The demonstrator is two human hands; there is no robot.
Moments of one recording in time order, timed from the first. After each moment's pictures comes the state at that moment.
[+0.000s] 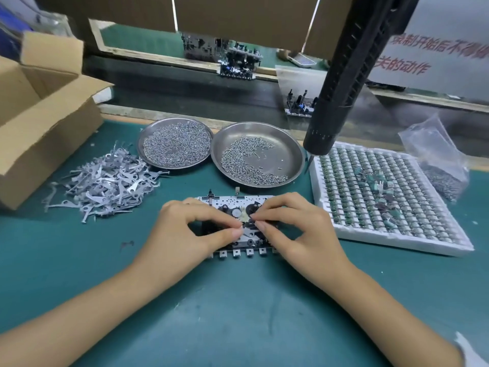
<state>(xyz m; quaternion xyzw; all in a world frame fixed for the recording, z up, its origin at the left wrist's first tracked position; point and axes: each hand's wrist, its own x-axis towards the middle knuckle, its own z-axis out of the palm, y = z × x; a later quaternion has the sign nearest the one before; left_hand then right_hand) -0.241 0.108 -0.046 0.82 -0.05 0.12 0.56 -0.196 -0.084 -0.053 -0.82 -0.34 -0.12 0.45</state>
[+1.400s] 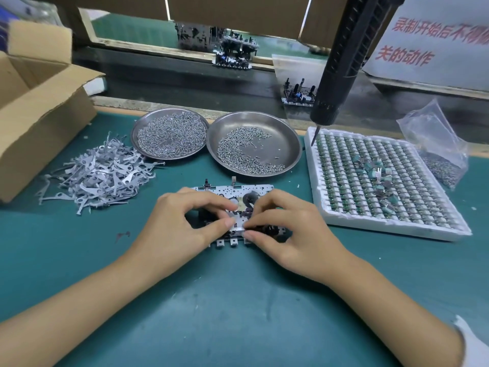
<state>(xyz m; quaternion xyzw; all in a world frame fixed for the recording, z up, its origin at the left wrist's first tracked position) -0.246 0.108 -0.040 0.85 -0.05 0.10 0.52 -0.203 -0.085 -0.050 -0.84 -0.38 -0.07 0.38</state>
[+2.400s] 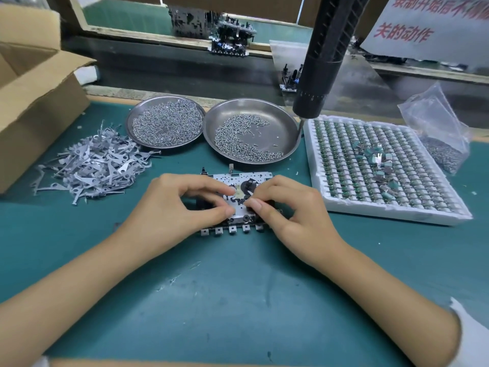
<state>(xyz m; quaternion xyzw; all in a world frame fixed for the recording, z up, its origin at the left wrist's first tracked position) -0.239 0.119 -0.045 0.84 -0.06 0.04 0.53 -0.203 -0.082 -0.057 -0.81 -0.32 -0.07 0.48</state>
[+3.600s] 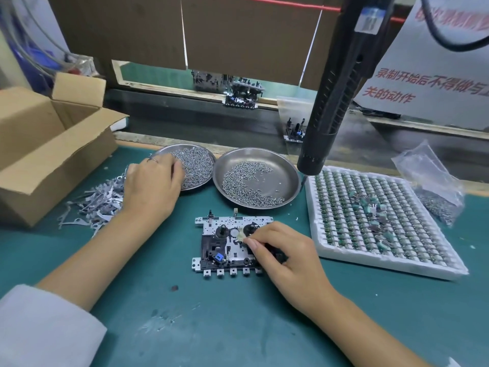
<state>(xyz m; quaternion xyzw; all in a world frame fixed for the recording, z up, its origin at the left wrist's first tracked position) -0.154 0.168 -0.039 0.94 0.12 0.29 0.11 -0.201 -0.077 -0.061 -0.81 -0.33 -0.10 0.48</state>
